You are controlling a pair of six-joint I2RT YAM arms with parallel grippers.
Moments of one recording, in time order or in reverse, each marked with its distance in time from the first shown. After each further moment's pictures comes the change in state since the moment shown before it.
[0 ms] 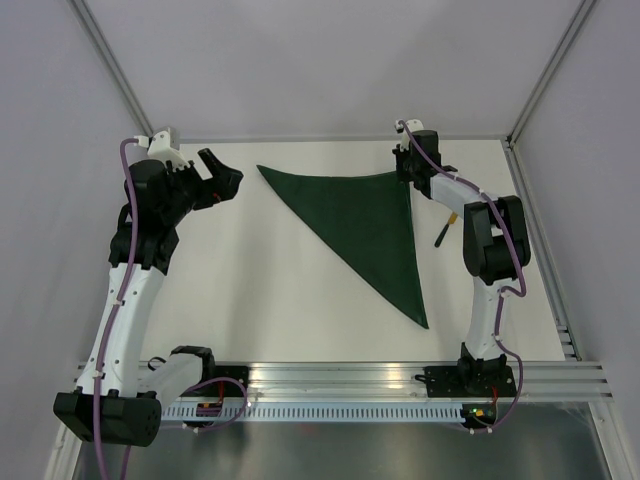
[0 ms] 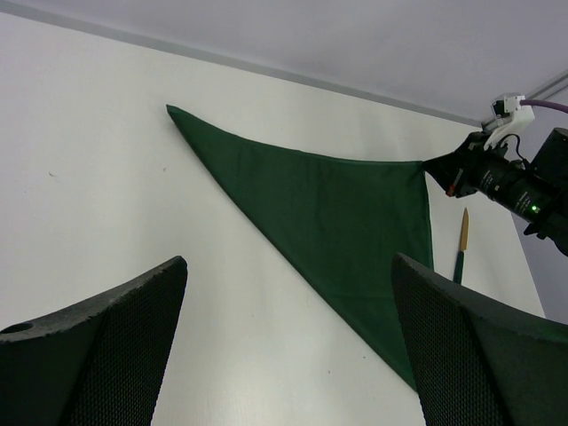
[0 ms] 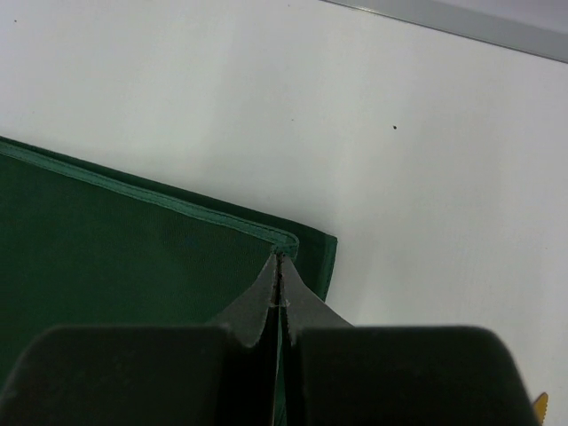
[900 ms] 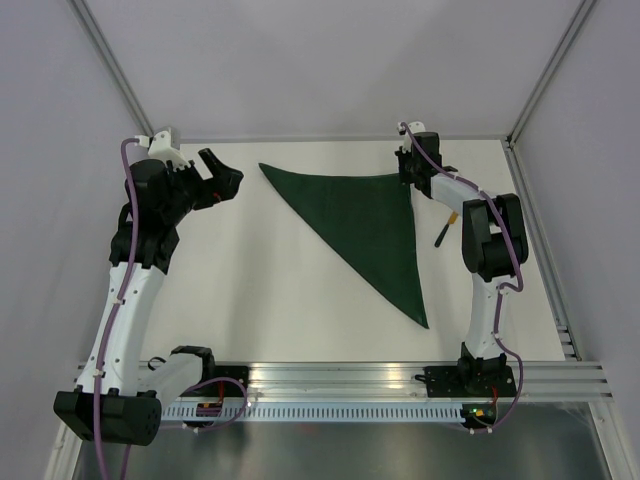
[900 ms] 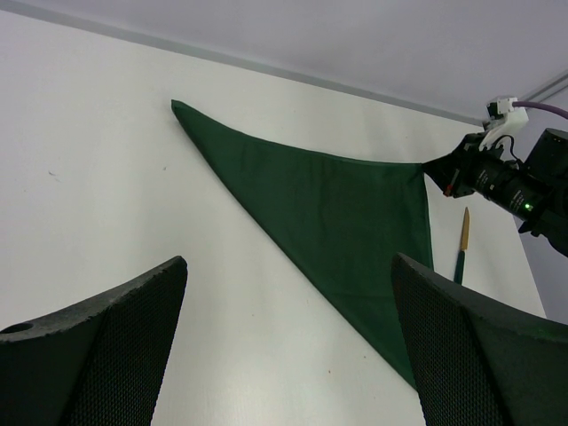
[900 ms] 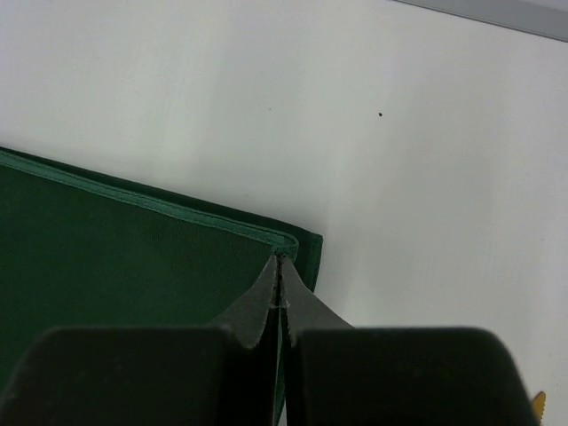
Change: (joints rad) left arm 0.000 0.005 0.000 0.000 0.000 0.000; right arm -0.015 0.039 0.018 -0.006 0.020 -0.003
